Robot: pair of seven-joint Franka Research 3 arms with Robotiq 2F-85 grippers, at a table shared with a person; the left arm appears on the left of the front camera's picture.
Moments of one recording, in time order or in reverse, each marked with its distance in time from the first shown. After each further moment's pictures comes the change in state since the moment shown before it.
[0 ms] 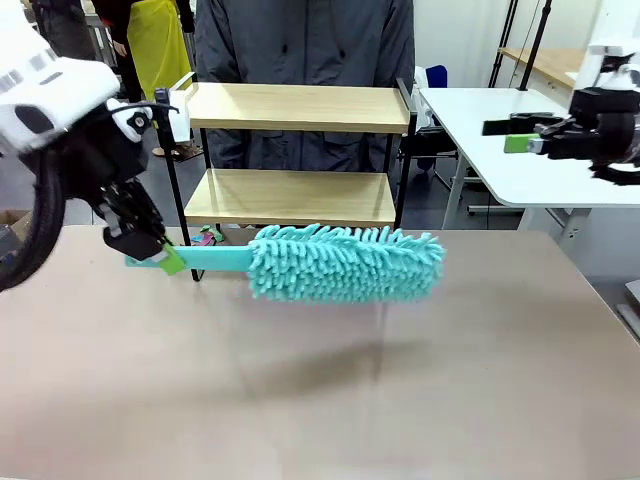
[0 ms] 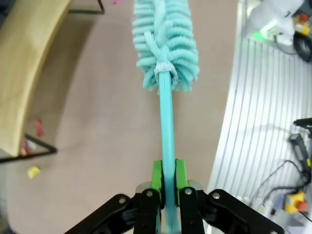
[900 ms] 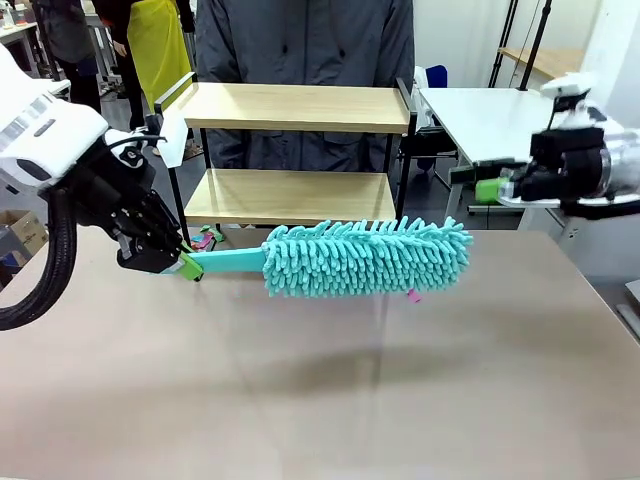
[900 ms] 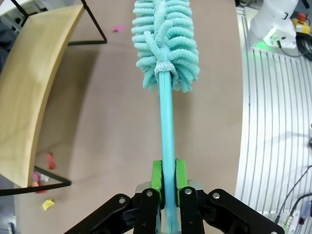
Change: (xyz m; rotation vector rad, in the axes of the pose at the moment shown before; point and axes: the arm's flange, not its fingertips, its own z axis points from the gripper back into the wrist) left arm -0.019 0.011 -0.024 0.028 -0.128 -0.122; right arm -0.056 0.029 -0.040 0.054 0.095 -0.108
